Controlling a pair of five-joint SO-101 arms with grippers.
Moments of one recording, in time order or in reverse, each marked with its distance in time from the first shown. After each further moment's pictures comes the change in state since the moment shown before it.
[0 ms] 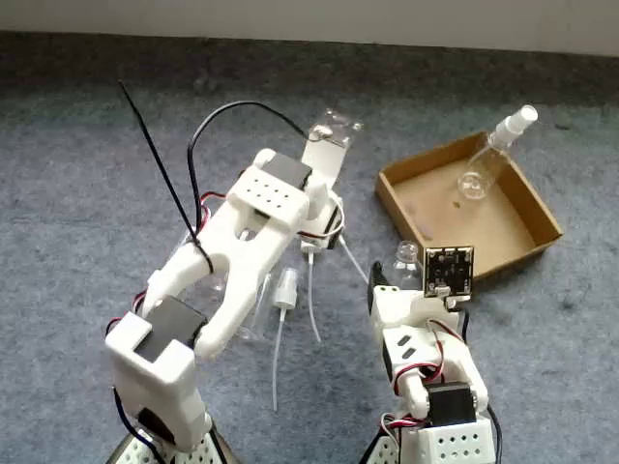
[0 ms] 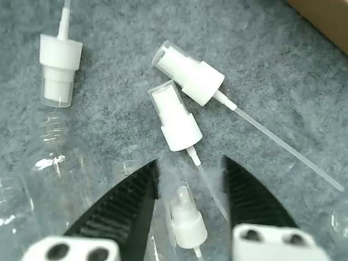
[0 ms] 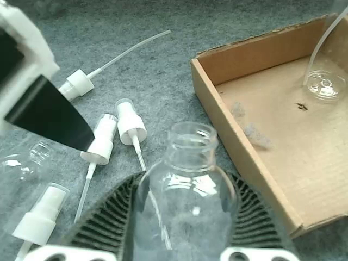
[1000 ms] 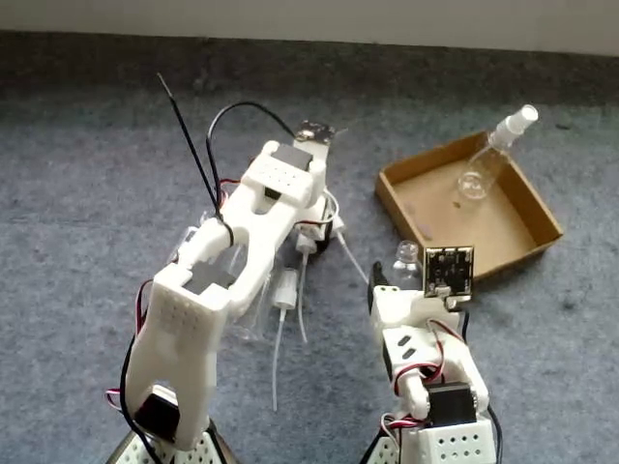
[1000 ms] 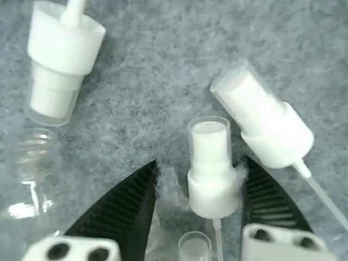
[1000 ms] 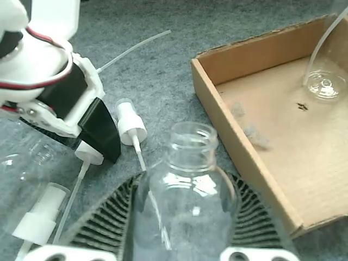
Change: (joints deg) left arm -4.2 24.9 -19.1 4.5 7.6; right arm 0.0 0.0 0.0 0.0 0.0
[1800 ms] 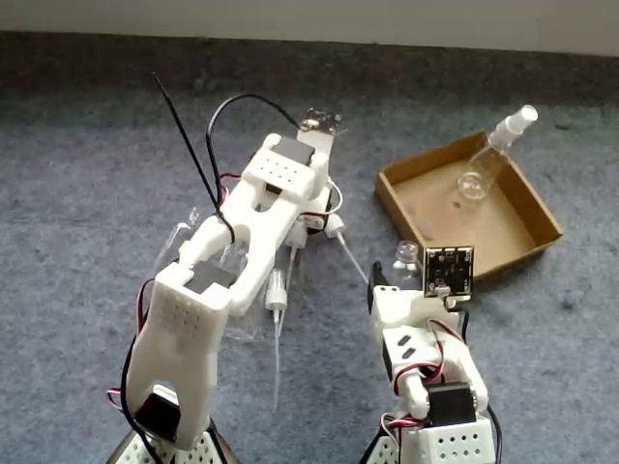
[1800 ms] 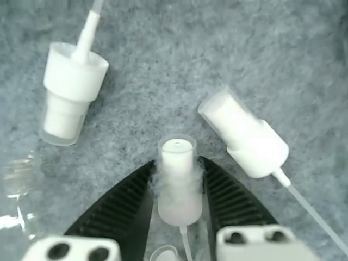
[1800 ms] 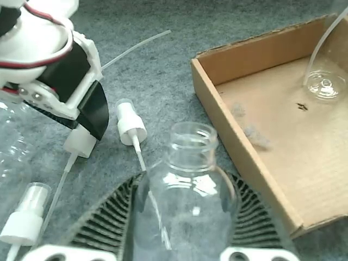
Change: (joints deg) left arm 0.1 0.1 -4.5 0.0 -1.3; right arm 0.0 0.0 0.0 0.0 0.0
